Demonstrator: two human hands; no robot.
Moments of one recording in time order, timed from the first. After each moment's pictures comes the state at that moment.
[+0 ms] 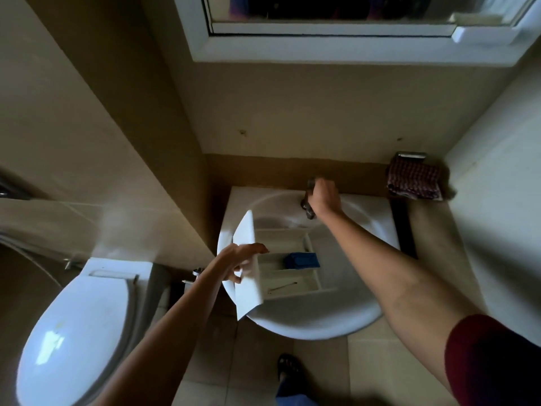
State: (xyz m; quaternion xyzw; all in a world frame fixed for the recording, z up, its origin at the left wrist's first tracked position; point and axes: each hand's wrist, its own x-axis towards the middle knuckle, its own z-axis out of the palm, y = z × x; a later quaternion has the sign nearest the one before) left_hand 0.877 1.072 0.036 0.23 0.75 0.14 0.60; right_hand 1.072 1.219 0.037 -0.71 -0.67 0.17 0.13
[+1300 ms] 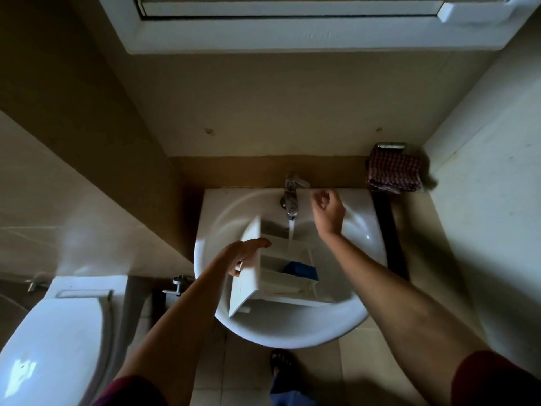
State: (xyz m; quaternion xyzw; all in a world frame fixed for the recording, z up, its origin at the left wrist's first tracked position) left_hand 0.919 1.133 0.004 0.26 0.74 0.02 0.62; right_hand 1.119 1.191 -0.005 -0.70 -0.46 0.32 0.45
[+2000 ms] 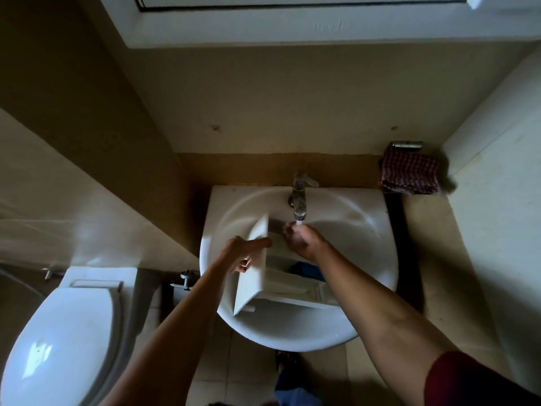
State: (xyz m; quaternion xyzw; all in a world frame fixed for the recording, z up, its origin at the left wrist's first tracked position) left_hand 0.904 1.130 -0.011 0.31 0.77 0.08 0.55; right_hand 1.076 1.179 -0.039 -0.55 -0.03 0.78 0.30
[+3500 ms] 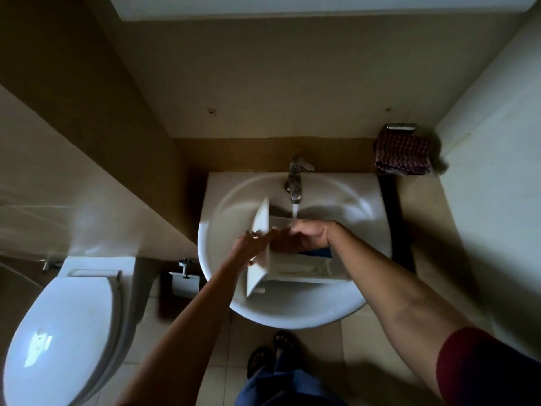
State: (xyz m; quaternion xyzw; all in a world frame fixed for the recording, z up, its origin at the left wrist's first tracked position) left_hand 0.932 1.100 -0.022 0.38 0.74 0.14 0.53; right_hand 1.110 1.161 -0.024 -0.46 -0.24 0.85 0.03
